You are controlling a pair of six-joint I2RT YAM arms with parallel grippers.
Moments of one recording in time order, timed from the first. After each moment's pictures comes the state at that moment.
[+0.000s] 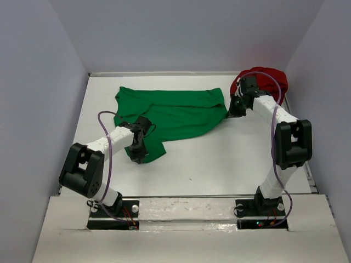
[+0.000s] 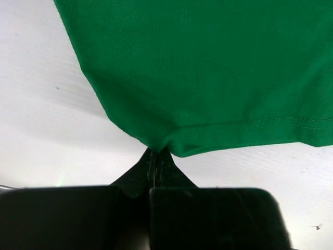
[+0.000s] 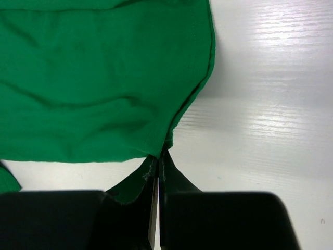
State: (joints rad) left arm -0.44 1.49 0.86 -0.85 -0.15 -0.78; right arm 0.13 1.81 1.40 -0.61 -0.19 0.29
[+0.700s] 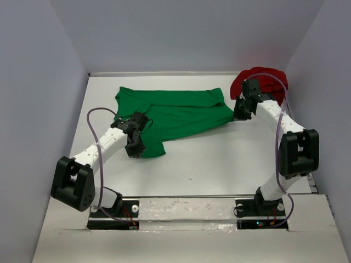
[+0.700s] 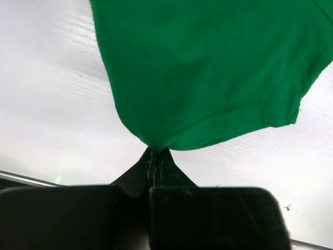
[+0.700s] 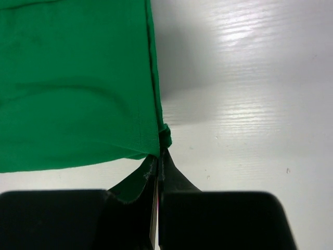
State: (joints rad) left arm -0.44 1.37 0.92 -0.93 -0.19 -0.82; right arm 0.15 1.67 1.32 -0.66 0.03 0.34
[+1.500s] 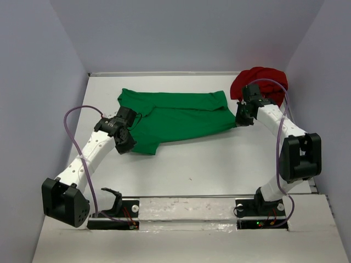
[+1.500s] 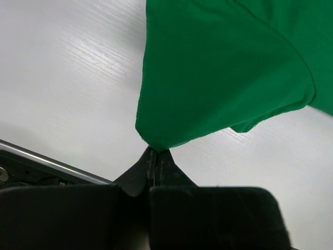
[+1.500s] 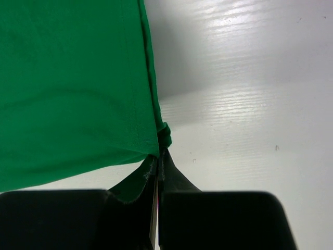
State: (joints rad) left arm -0.36 1.20 1.02 -1.10 -0.26 -0.87; right arm 0.15 1.62 1.24 -0.68 0.08 0.35
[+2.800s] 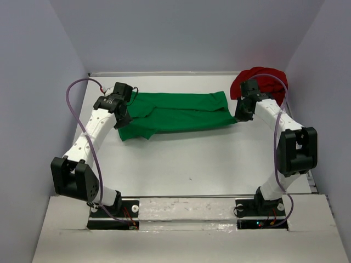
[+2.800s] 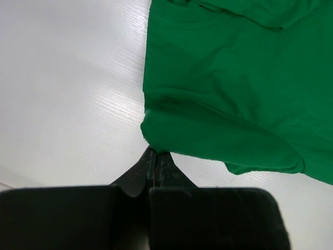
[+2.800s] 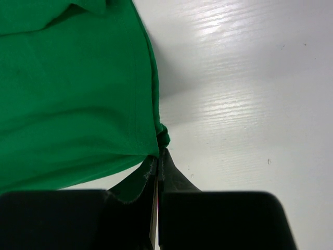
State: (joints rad) left arm -0.25 1.42 1.32 -1.01 -0.37 -0.62; right arm 0.15 1.69 1.33 -0.70 0.14 0.36
